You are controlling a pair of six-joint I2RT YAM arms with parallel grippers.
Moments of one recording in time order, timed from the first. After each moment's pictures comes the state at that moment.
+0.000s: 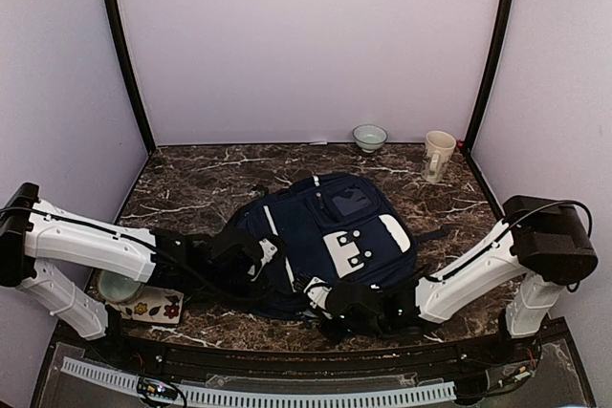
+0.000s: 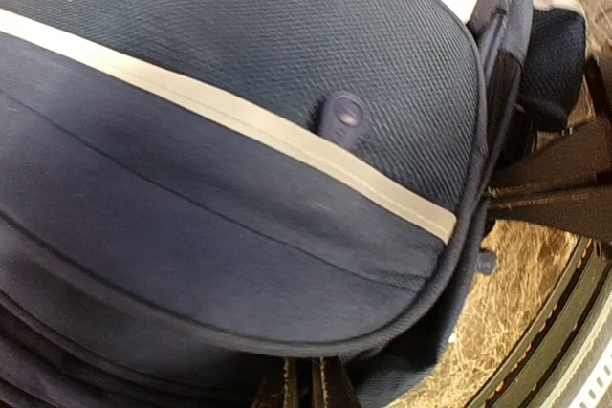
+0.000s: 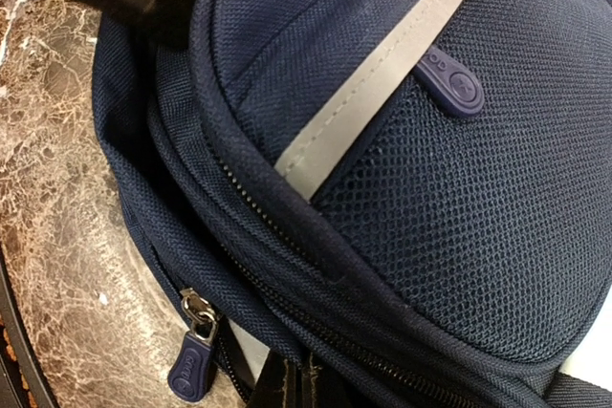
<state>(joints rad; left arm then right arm) -1.17 1.42 0.77 -0.33 -0.16 -0.36 1.41 1.78 0.70 0.34 0.37 0.19</state>
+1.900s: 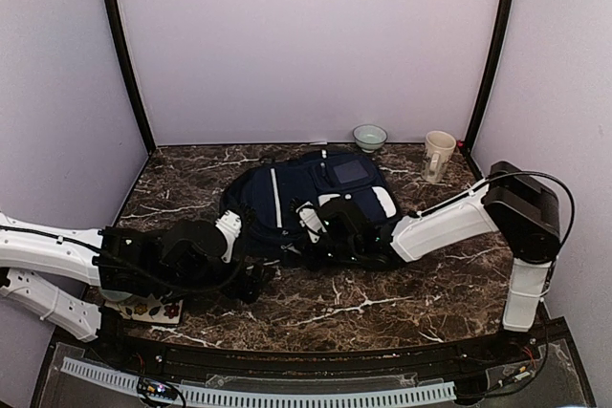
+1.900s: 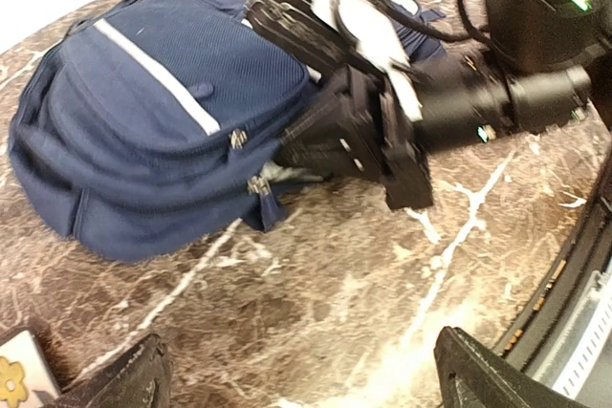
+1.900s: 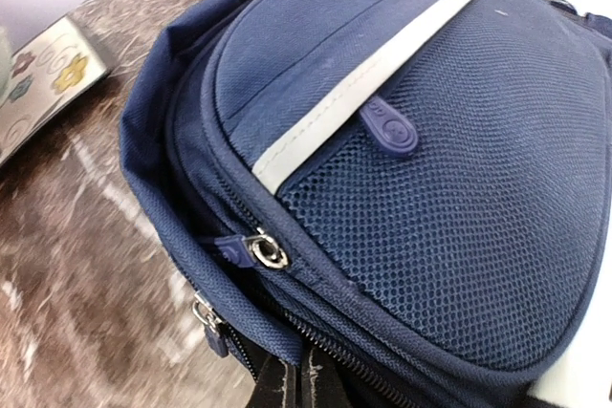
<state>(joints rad) -1.29 1.14 0.76 -0.36 -0.47 -0.52 1.05 1.90 1.01 0.29 0.10 0.16</state>
